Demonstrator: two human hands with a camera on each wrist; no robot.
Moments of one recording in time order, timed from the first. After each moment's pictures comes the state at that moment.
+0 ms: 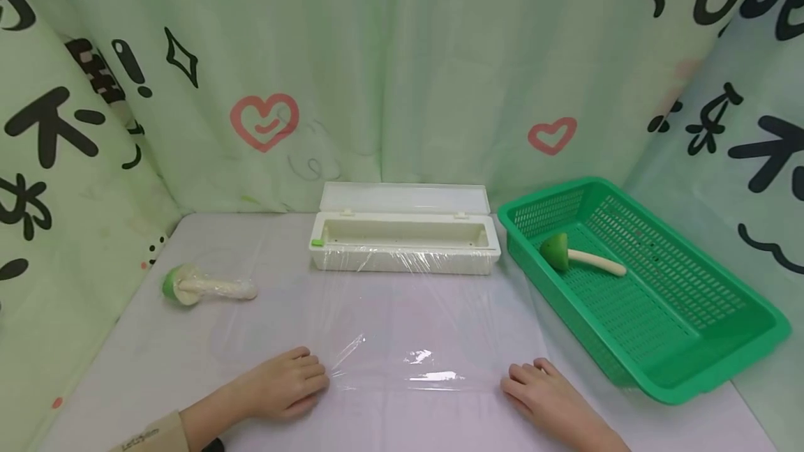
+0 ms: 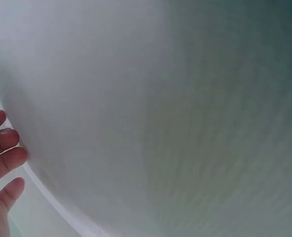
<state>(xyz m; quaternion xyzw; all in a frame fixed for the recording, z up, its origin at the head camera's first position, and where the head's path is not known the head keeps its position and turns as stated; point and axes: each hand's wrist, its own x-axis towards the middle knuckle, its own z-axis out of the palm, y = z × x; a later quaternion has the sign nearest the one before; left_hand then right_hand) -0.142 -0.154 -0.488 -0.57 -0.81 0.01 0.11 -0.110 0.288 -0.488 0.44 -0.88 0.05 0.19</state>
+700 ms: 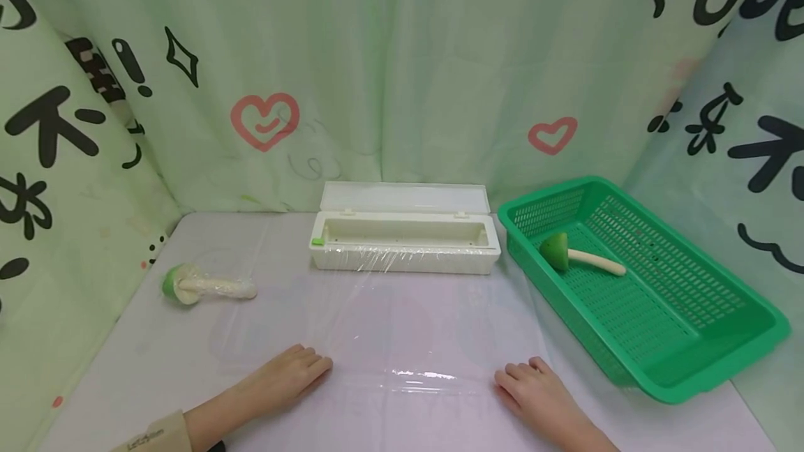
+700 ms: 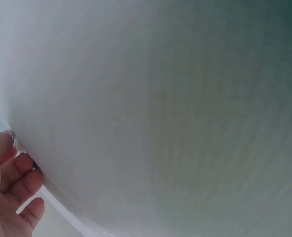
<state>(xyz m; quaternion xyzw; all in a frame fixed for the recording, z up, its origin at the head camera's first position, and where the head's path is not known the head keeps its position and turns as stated) -0.140 -0.146 -0.495 -0.48 -0.86 -0.05 0.14 -0.108 0.272 -0.492 0.38 -0.90 0.04 0.22</state>
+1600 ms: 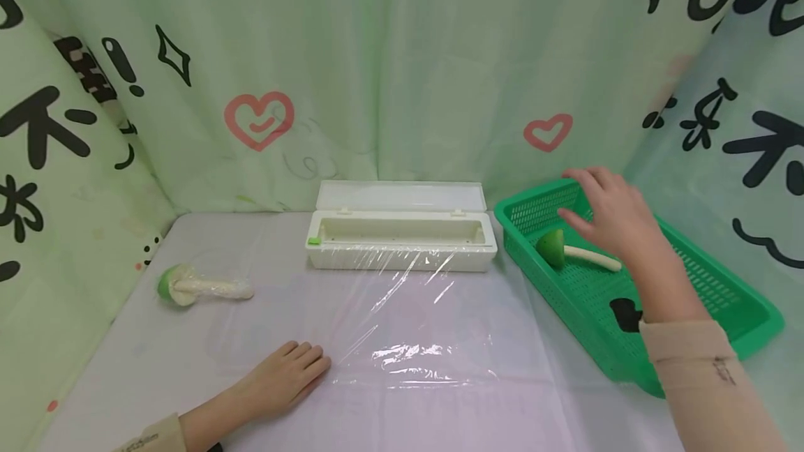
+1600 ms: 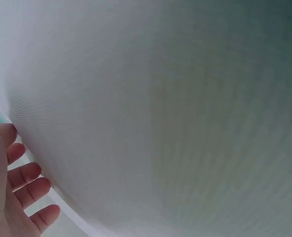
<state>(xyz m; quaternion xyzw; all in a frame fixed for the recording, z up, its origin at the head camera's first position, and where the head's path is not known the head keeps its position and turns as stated) -0.137 -0.149 -0.500 -0.46 -0.87 0.00 0.16 -0.240 0.338 -0.303 0.17 -0.97 0.05 0.15</state>
